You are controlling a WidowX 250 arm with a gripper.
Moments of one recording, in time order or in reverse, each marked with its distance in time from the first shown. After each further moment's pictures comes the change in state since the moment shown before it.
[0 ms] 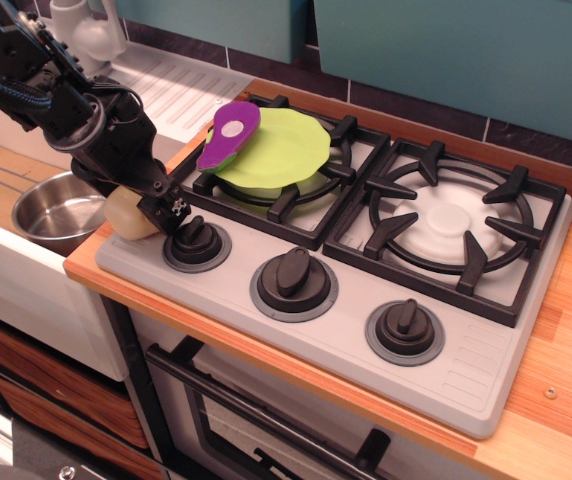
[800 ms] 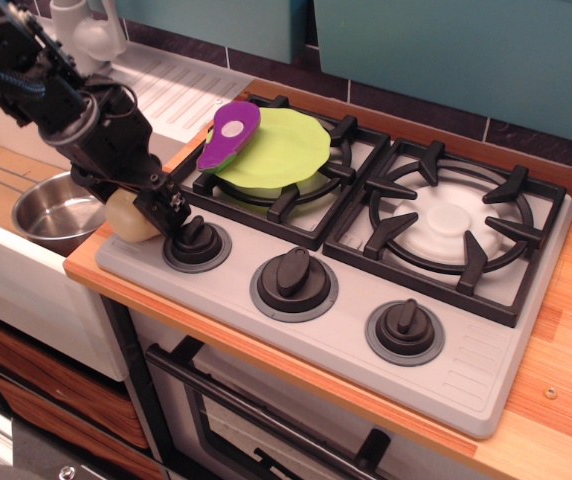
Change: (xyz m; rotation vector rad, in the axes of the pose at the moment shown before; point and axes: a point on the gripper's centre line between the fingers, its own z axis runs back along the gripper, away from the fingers) arm -0.002 -0.009 0.004 -0.103 0.057 0.064
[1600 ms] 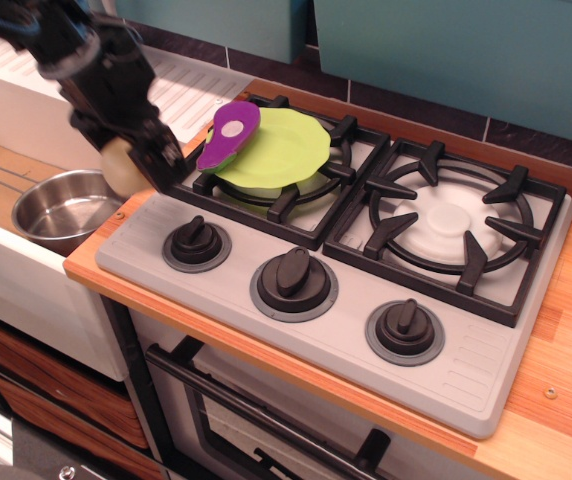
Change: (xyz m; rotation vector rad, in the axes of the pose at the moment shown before) arm 0.023 0.018 0.033 0.034 0.021 -0.097
